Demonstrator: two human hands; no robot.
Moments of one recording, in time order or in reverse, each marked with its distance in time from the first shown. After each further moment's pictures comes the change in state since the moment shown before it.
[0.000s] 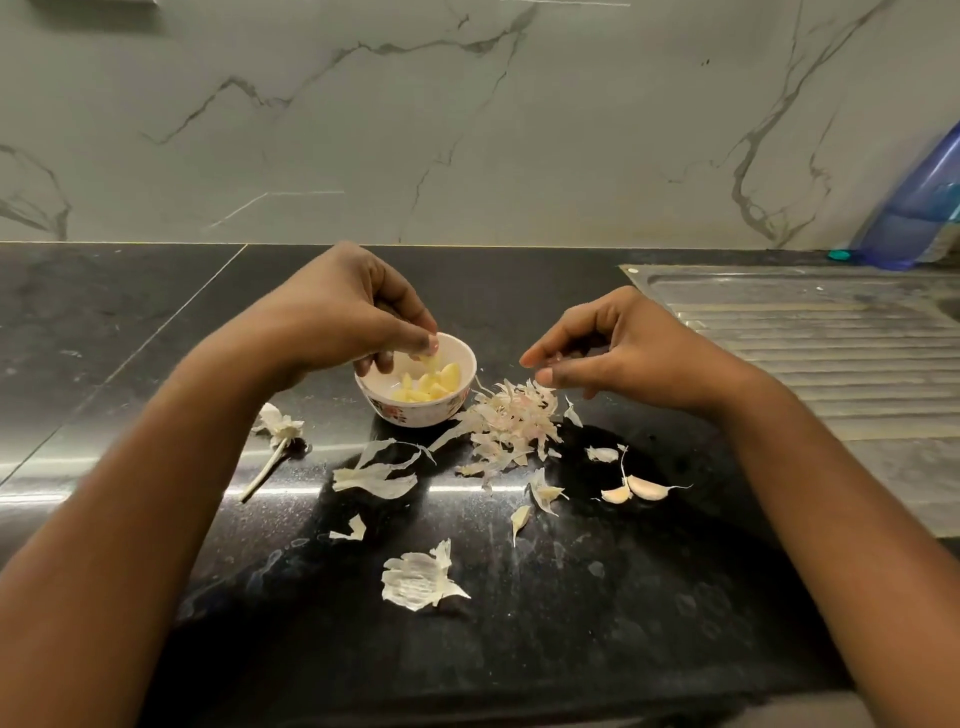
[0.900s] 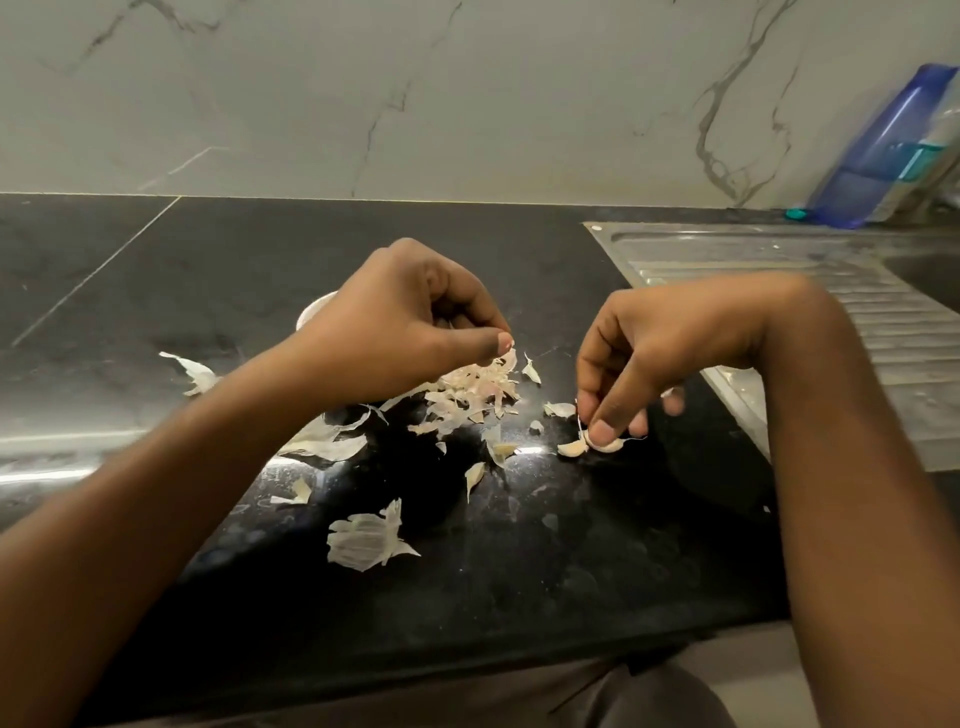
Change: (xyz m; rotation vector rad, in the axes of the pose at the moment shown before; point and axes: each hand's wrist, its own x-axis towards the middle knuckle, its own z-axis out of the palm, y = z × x) left_hand -0.010 0.018 0.070 -0.047 -0.071 0.373; right_hand -0.031 -0.021 -0.036 -0.205 -0.550 0.494
